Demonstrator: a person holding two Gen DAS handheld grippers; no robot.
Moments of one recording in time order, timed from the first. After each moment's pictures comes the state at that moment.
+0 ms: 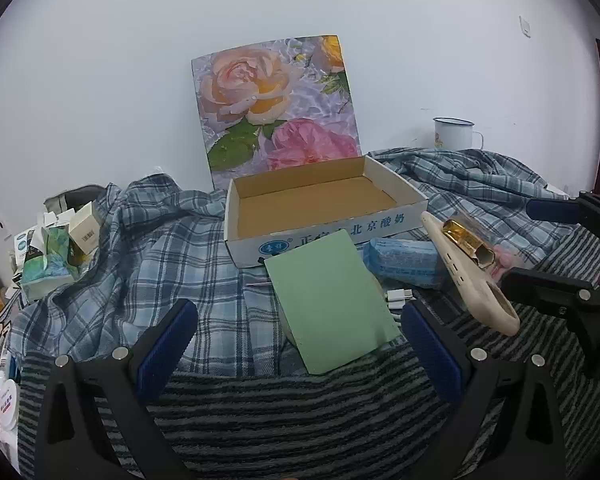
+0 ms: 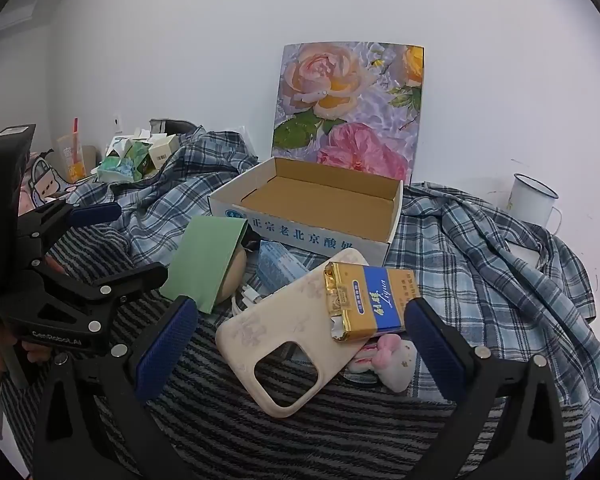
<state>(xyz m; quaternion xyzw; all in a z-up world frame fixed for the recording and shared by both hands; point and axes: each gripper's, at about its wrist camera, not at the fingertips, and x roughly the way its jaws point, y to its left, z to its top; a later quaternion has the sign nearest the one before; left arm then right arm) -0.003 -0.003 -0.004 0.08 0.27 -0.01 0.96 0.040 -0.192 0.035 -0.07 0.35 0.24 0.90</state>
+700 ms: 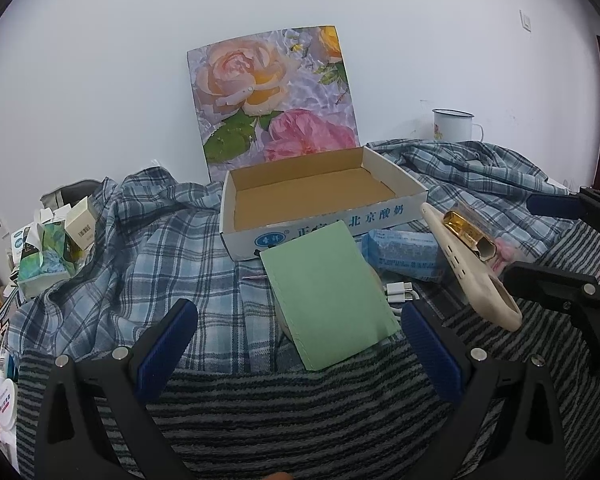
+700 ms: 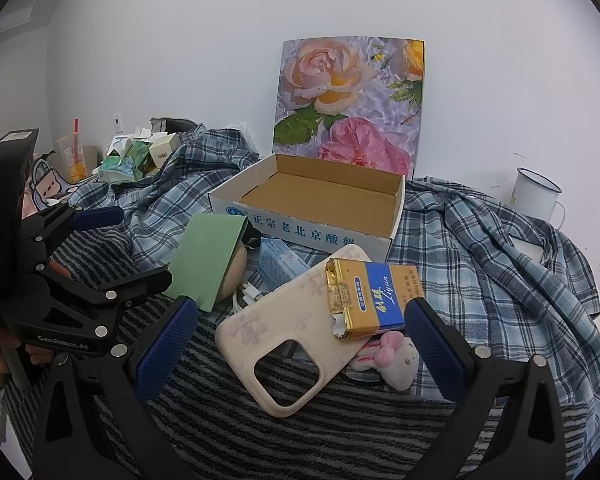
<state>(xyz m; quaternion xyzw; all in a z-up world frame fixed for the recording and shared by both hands) 0.001 -0.008 -0.009 0.08 0.29 -0.01 0.95 0.041 -0.189 0.030 -0.07 0.35 0.24 0.90</state>
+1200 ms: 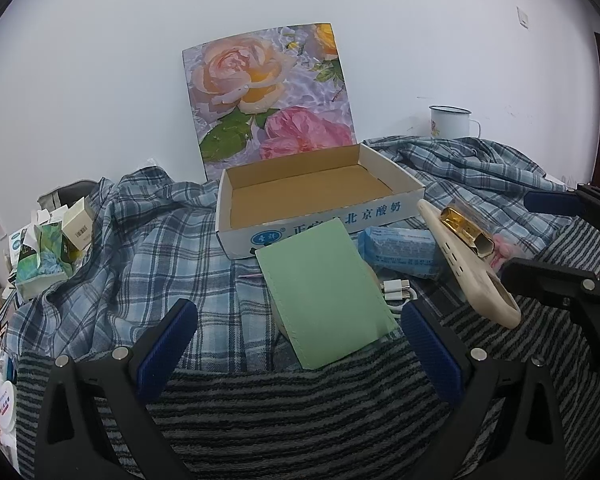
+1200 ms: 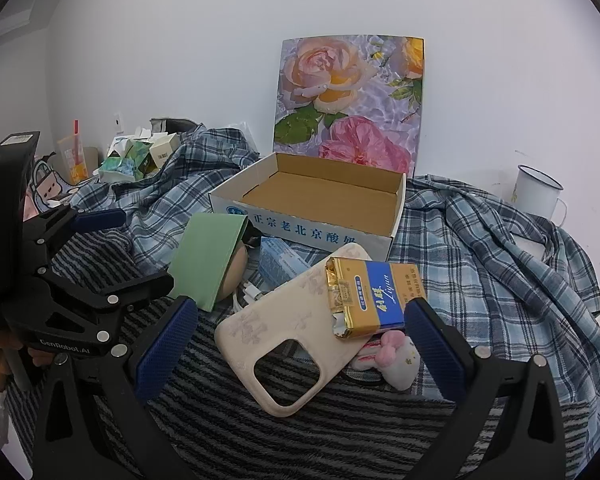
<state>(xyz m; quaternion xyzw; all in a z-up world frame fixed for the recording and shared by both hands) 0.003 -0.011 -0.011 0.08 0.29 -0.01 0.95 0.041 -0.191 0.029 -0.07 0.36 0.24 0.90</state>
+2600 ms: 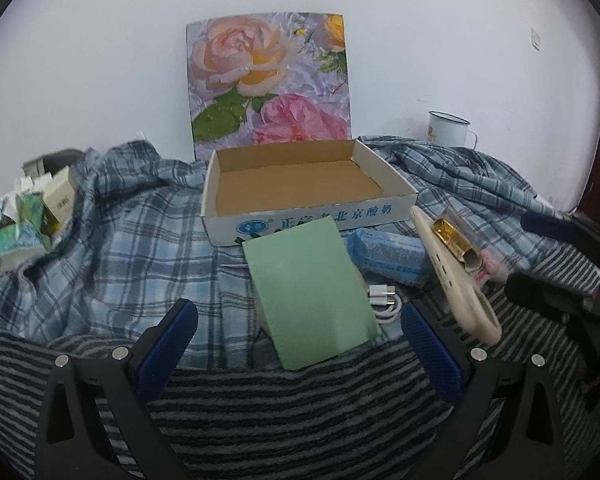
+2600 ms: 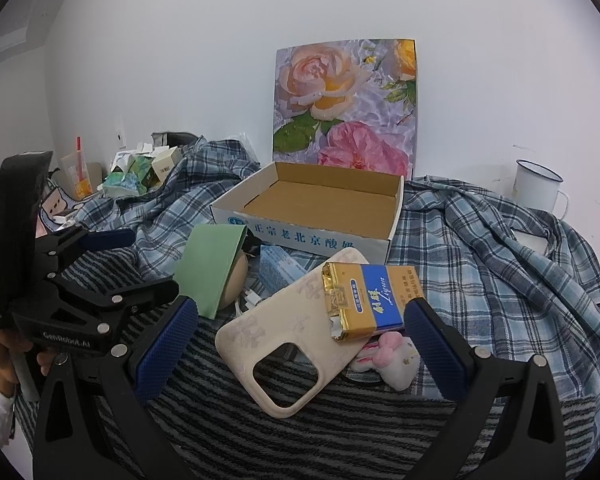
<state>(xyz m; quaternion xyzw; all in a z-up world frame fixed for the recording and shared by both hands) 0.017 -0.003 -0.008 0.01 0.33 -0.04 0.94 0.036 -0.195 0.033 -0.04 0.35 0.24 0.90</state>
